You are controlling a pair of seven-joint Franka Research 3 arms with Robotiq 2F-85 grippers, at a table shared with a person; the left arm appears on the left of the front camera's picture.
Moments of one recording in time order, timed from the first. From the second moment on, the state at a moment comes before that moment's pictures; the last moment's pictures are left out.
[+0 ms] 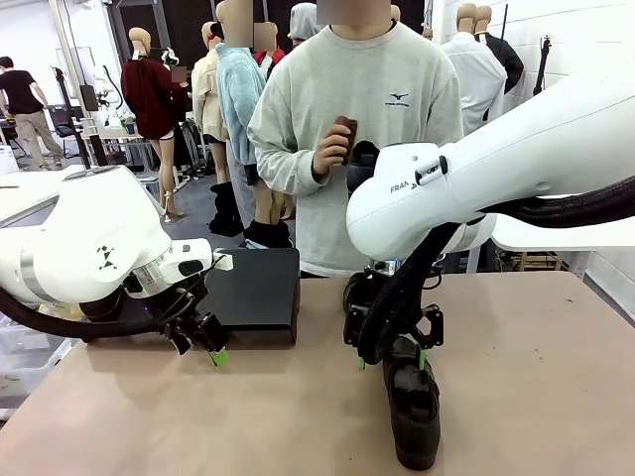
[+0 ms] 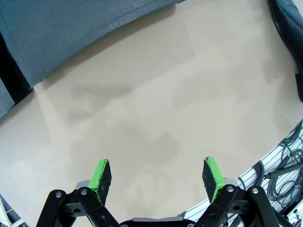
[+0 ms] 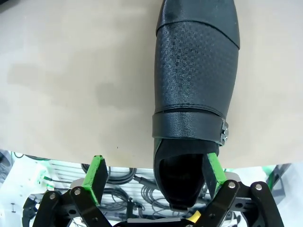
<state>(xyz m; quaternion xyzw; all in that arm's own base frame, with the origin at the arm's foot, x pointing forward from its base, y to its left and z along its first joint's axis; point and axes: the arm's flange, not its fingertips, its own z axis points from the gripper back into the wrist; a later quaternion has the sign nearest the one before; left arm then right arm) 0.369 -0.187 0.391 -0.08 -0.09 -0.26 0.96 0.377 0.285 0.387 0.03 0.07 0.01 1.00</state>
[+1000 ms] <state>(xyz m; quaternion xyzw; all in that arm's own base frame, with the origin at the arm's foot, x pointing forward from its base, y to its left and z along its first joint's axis) 0.366 -0.196 0.392 -0.08 -0.09 -0.27 0.96 0.381 0.102 0.488 0.05 0.06 0.01 1.00</state>
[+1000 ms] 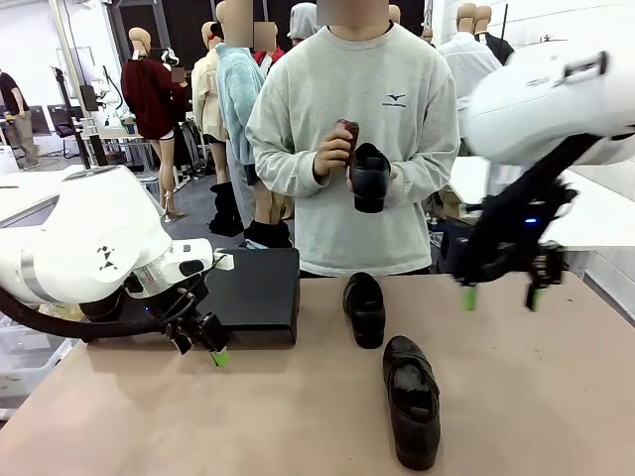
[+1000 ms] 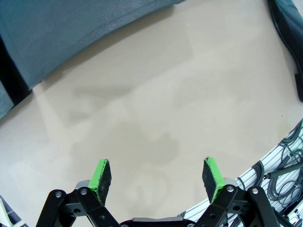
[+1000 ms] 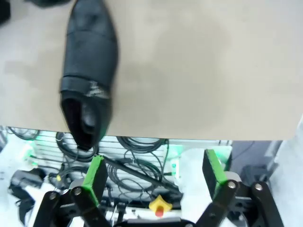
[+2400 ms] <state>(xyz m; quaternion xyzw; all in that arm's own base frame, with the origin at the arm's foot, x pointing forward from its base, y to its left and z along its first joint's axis) 0.262 -0.423 0.424 -0.11 -0.11 -0.26 0.95 0.419 -0.015 0.446 0.17 0.09 -0.07 0.98</state>
